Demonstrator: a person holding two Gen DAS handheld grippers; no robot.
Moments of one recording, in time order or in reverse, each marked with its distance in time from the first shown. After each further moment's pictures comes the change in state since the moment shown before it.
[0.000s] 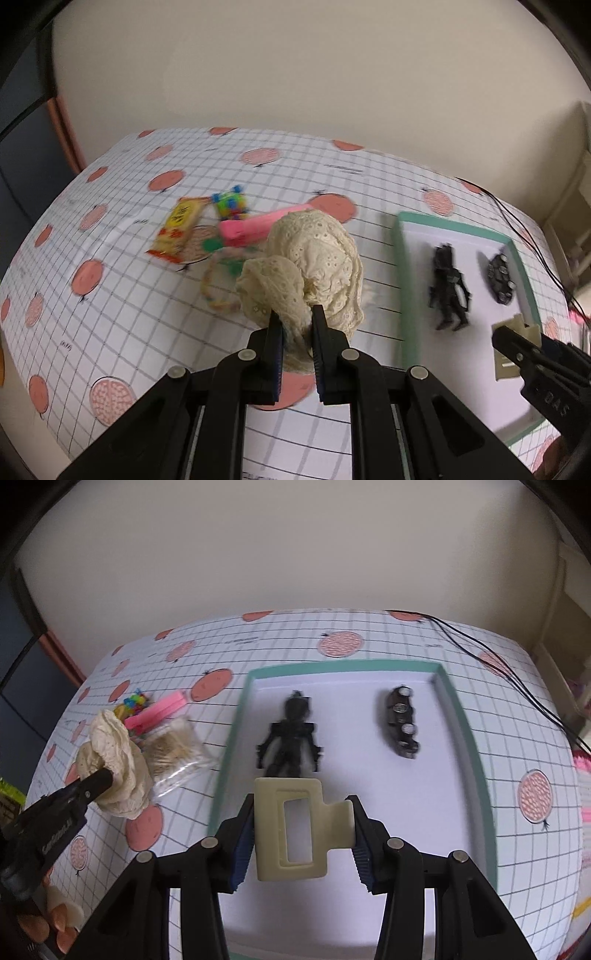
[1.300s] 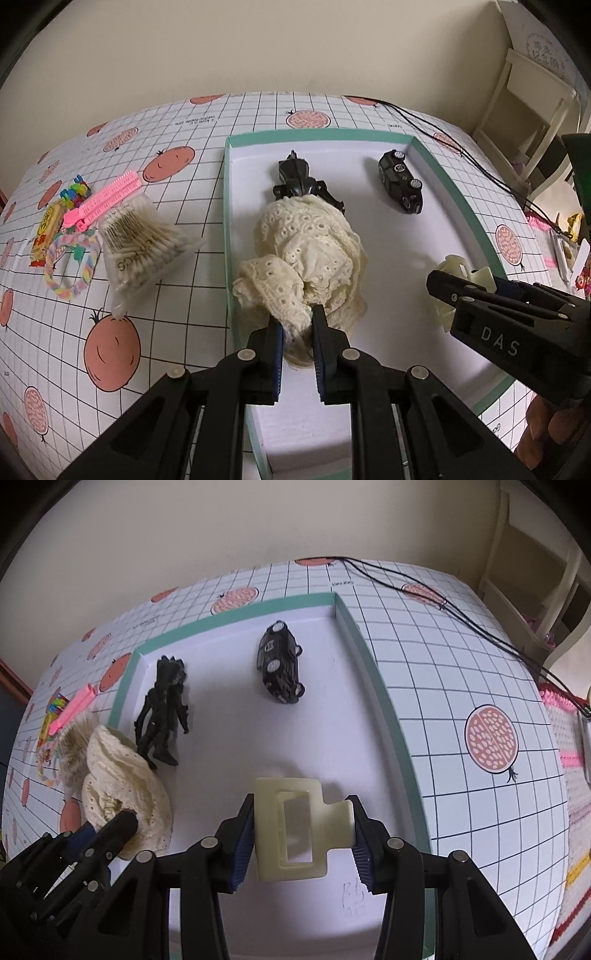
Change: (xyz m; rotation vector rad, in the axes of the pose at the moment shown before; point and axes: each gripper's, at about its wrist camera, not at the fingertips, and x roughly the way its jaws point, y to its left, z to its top) left arm 0.038 -0.115 -0.040 0.232 0.147 -0.191; right arm 0.032 -0.081 -0.031 0.138 0.123 -0.146
